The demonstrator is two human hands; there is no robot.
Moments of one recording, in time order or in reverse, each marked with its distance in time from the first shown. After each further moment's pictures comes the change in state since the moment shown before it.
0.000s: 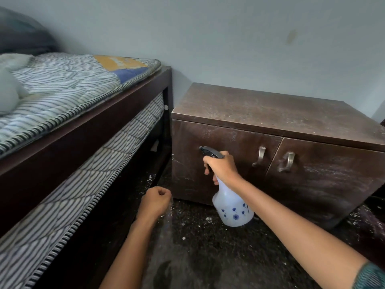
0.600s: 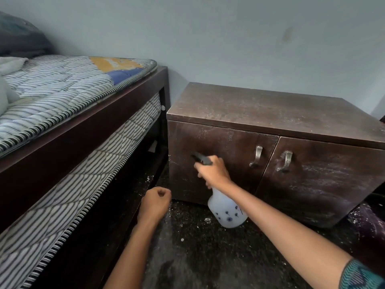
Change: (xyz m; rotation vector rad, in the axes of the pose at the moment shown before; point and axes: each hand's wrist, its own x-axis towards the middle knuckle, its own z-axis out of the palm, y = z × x) left_hand -0.007 0.009 0.012 -0.007 0.054 0.032; right_hand 0.014 0.020 0.012 -0.185 -0.033 -0.093
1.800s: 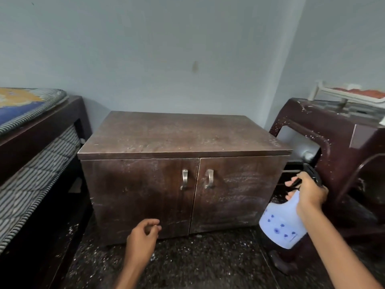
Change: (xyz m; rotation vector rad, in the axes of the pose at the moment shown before) left_hand -0.027 0.038 0.106 -0.108 -0.330 0.199; right_hand -0.111 0.152 -0.270 0.805 1.209 0.402
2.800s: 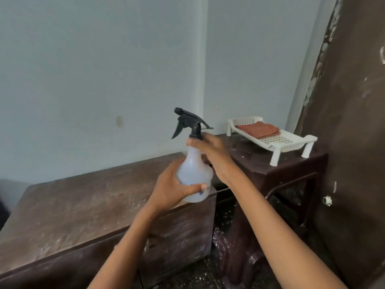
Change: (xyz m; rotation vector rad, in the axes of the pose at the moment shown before) left_hand -0.012 0.349 0.144 0.159 -0.498 0.741; right_hand -0.007 -0.240 0.063 -0.097 -0.753 -0.328
